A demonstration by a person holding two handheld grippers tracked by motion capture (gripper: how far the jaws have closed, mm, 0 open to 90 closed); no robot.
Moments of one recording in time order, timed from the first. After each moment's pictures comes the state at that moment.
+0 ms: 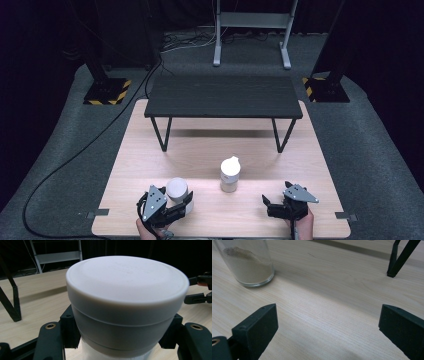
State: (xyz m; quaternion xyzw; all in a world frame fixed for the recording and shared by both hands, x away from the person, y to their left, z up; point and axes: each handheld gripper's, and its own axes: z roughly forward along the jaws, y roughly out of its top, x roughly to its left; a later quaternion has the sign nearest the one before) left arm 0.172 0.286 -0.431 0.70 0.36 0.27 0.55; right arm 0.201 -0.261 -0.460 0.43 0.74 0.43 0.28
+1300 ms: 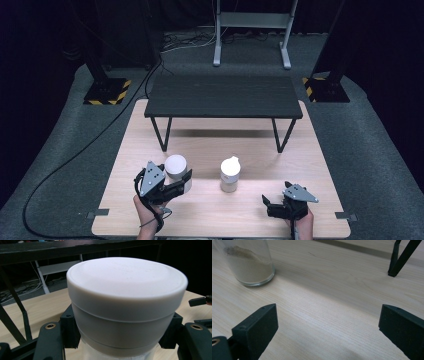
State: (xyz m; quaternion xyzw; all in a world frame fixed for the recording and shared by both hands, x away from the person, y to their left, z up) left arm 0.213 0.288 -0.387 0.70 0.34 0.28 0.56; right arm 0.203 -0.261 -0.459 0.43 0.74 0.43 0.28
